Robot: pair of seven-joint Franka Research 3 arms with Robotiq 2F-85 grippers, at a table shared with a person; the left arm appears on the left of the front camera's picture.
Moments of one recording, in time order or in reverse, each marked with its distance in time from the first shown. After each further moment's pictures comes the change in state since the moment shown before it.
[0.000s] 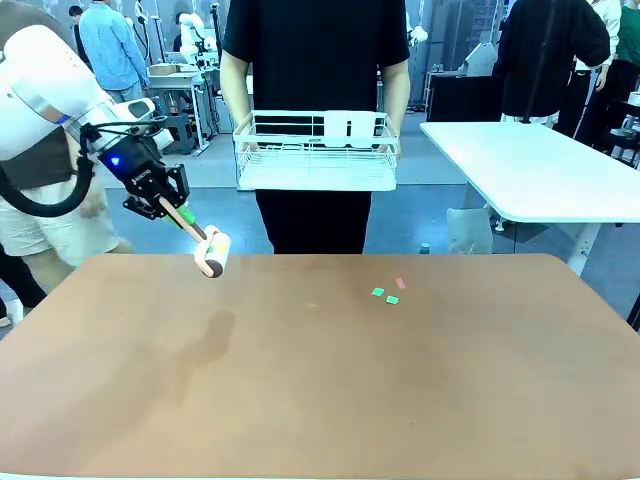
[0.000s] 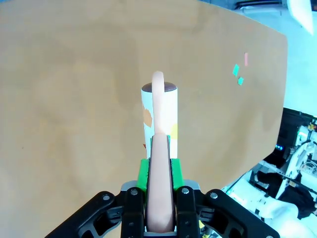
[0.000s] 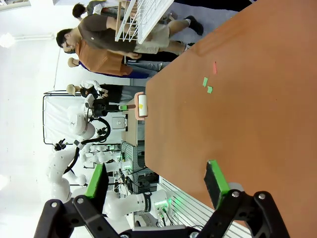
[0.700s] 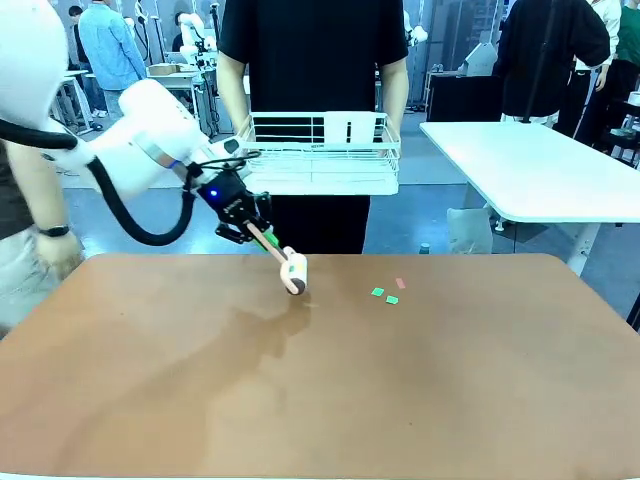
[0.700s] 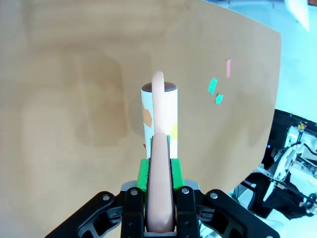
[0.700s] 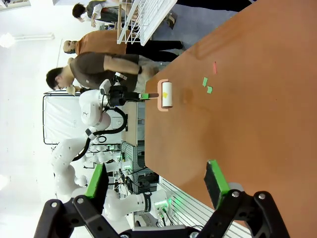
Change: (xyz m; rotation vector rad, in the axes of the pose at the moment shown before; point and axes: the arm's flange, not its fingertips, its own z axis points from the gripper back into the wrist) left arm 0.044 -0.082 -0.138 -0.073 0.043 0.008; right arm 0.000 0.000 0.000 -0.001 0.000 0.000
